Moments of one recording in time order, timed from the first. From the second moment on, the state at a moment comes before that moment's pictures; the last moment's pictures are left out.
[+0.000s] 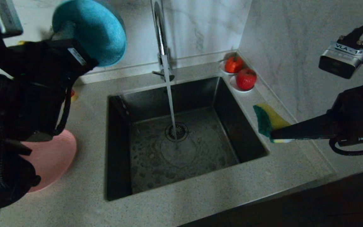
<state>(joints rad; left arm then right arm) -0.44 1.59 -0.81 -1.47 0.43 0.27 0.49 1.38 -1.42 0.57 0.56 0.36</state>
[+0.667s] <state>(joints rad) -0.38 1.61 -0.86 -0.43 0.46 -0.18 0.49 1.29 -1.33 0.57 0.56 0.36</state>
